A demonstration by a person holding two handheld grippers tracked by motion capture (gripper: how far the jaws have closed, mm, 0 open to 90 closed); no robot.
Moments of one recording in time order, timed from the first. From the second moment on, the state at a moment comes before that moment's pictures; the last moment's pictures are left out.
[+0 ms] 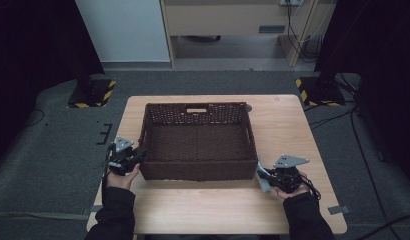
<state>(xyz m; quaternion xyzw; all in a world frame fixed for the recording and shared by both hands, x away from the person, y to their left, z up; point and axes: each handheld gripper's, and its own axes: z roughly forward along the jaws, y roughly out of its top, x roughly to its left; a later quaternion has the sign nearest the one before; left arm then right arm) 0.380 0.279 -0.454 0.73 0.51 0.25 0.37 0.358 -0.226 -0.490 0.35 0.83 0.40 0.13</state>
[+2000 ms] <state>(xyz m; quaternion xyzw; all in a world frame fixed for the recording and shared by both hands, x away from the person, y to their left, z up) 0.379 0.286 -0.456 0.72 0.51 0.25 0.39 0.356 -0.280 -0.484 0.48 0.77 0.38 0.19</state>
